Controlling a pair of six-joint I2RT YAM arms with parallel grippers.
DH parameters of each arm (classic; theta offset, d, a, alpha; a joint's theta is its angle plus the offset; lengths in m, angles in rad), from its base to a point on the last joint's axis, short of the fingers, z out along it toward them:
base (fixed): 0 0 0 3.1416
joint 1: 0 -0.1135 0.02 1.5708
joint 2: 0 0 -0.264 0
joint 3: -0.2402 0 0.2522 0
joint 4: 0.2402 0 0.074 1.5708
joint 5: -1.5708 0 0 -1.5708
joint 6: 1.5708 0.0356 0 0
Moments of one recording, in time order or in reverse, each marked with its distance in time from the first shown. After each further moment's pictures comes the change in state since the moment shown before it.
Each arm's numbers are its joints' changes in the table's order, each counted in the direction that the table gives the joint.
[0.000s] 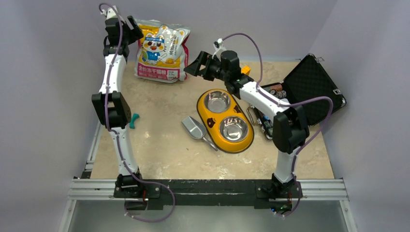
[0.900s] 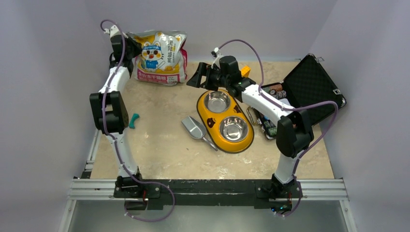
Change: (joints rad) left arm 0.007 -0.051 0.394 -0.429 -0.060 -0.218; right arm -0.022 -0.112 0.112 0.187 0.031 -0.089
